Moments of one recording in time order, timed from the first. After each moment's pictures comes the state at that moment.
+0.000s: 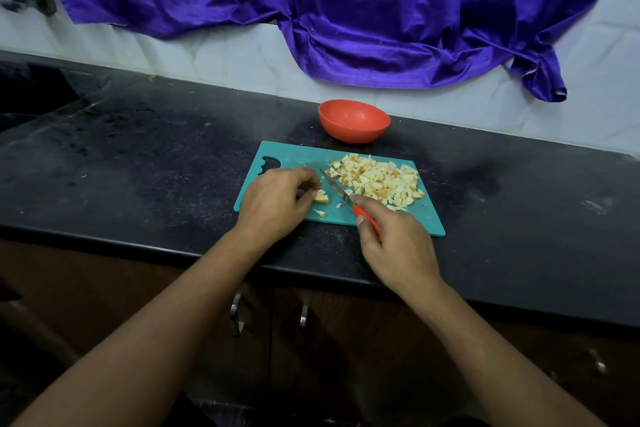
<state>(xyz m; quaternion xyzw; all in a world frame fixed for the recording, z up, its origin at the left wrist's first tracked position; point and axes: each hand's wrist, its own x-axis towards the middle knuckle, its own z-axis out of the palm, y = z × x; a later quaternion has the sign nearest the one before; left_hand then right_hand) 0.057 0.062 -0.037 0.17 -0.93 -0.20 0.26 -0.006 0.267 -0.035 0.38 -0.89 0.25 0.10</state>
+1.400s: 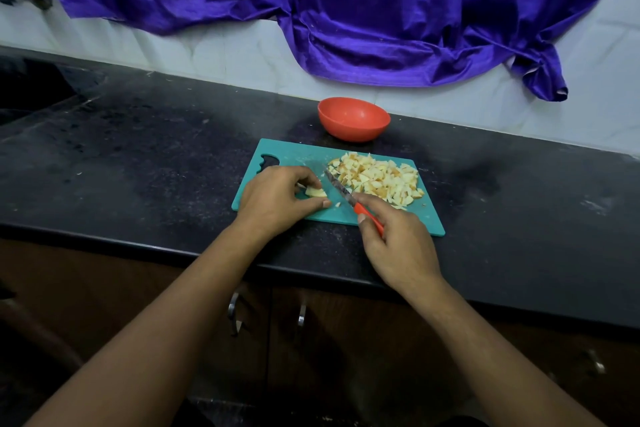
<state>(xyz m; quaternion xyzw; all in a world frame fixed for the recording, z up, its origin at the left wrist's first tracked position) 0.051 0.054 -0.043 0.16 -0.92 -0.24 0.26 -0.014 0.269 -0.042 0.35 -0.88 0.30 0.08</state>
